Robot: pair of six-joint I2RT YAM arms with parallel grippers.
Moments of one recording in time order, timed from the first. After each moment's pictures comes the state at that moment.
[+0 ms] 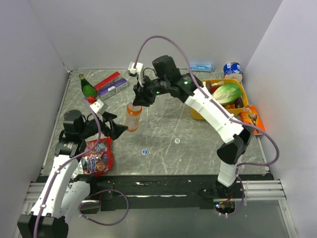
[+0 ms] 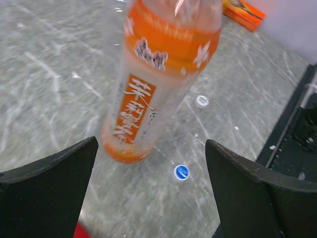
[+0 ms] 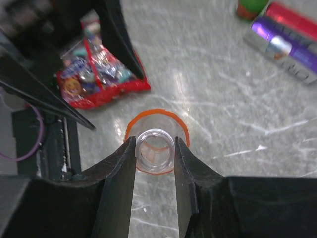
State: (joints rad) left arm -0.08 0.75 0.65 -0.16 0.78 -0.02; right arm 0.77 1.82 2.07 -0.82 -0.55 -0.29
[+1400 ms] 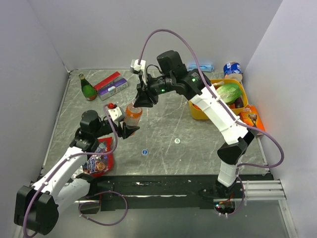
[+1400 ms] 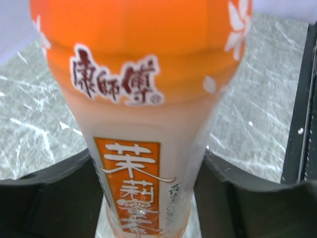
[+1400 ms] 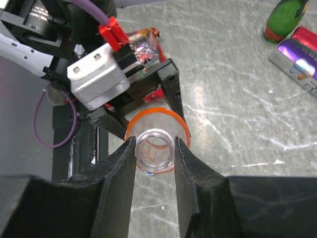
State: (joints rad) left arm -0.31 0.93 0.56 0.20 0.78 0.16; right arm 0.77 1.80 2.18 -0.94 -0.68 -0.29
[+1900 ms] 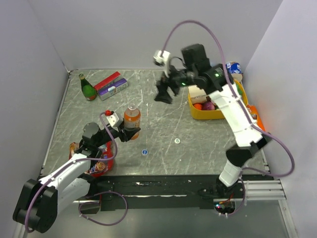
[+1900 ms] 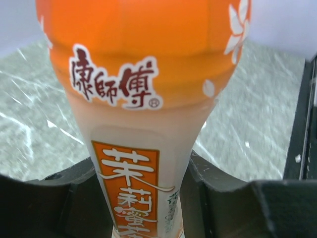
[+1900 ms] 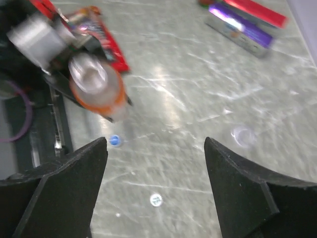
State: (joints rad) left arm -0.36 0.95 0.31 0.66 0.67 -0.06; right arm 0.61 1.74 2.24 -1.11 -0.56 -0.38
